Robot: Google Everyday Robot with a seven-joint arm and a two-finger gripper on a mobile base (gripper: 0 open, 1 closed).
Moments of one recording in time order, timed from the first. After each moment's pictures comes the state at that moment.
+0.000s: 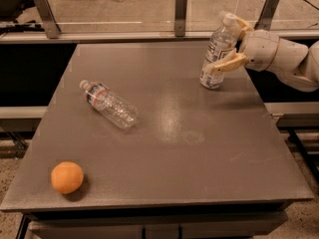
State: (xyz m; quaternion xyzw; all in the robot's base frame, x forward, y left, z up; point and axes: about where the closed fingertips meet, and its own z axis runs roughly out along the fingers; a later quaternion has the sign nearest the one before) arm 0.661 -0.156 0.969 -0.47 0.46 0.29 0.70
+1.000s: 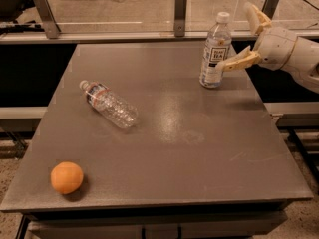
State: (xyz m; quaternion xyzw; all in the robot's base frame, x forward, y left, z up) arm 0.660 -0.187 0.980 -0.46 0.47 0.23 0.72
